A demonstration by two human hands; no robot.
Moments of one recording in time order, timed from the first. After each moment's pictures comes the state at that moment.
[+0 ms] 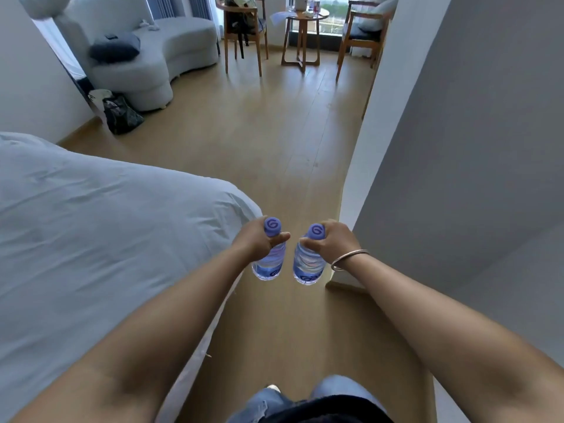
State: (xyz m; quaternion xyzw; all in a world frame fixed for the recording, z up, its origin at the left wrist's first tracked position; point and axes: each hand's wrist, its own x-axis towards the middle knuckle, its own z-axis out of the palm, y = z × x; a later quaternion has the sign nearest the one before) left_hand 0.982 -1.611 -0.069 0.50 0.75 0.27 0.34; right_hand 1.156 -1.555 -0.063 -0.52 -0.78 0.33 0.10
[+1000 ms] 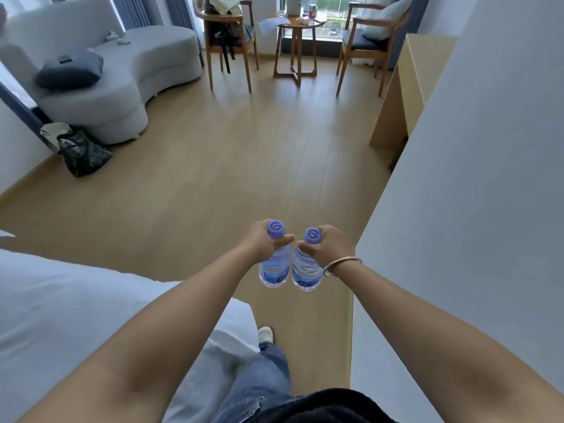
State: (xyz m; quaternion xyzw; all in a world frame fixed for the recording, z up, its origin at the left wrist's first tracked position) left_hand 0.817 -1.120 -0.069 0.44 0.71 0.31 0.44; right_hand 0.971 -1.074 -0.085 -0.55 -0.76 0.33 0.11
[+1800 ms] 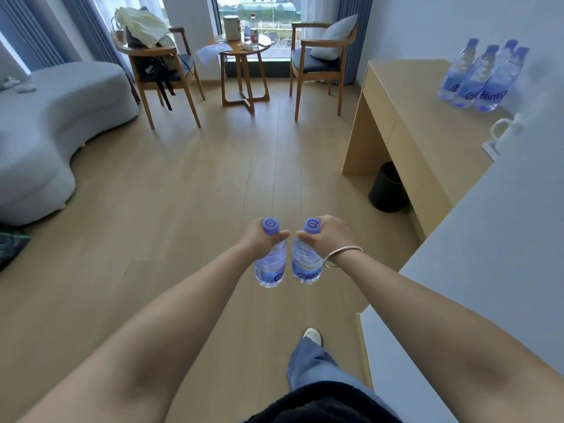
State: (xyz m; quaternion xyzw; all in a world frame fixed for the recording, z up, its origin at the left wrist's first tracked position) left_hand 0.701 -0.687 -0.081 0.51 0.69 0.26 0.44; right_hand 0.869 -0.672 -0.074 -0.63 -0.71 0.28 0.14
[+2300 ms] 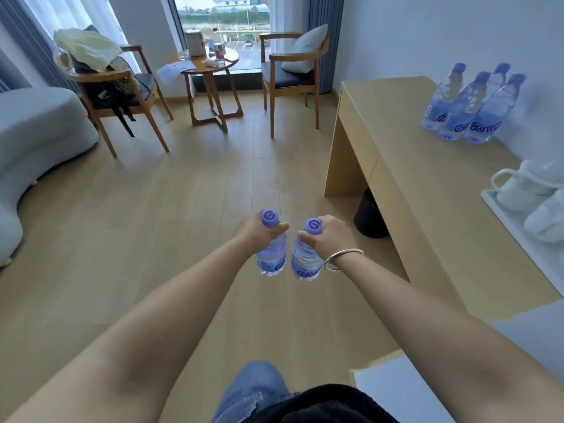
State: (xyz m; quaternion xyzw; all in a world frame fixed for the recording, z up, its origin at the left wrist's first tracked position) left_hand 0.760 -0.412 -0.056 0.55 0.67 0.25 0.43; right_hand 0.931 -0.426 -0.058 -0.65 -0.67 0.28 0.21
